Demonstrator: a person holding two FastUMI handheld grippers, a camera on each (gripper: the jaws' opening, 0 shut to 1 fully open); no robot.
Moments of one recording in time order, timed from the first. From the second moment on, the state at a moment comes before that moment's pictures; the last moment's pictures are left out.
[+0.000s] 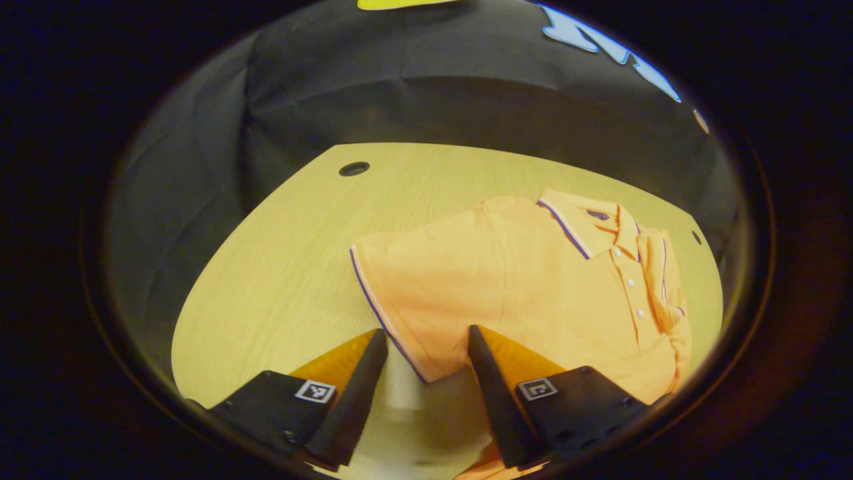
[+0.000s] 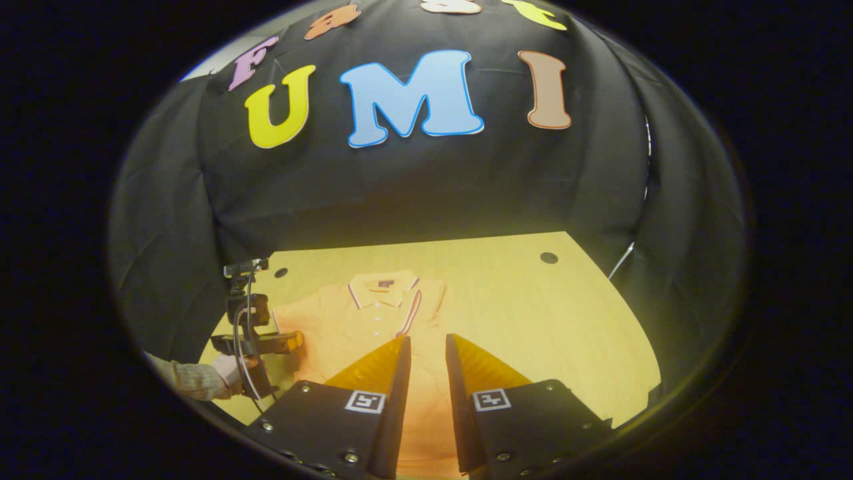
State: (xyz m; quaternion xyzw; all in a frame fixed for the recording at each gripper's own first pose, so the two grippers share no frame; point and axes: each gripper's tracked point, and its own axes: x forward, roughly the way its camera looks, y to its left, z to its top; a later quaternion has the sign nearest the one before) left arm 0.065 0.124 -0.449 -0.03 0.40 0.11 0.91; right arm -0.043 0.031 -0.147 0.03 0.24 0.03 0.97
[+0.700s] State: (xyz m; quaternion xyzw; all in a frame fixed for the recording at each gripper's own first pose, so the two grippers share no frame) left arm 0.098 0.093 -0.404 0.07 0.38 0.07 0.92; right arm -0.039 0.021 -0.155 0.04 0.25 0.02 0.97
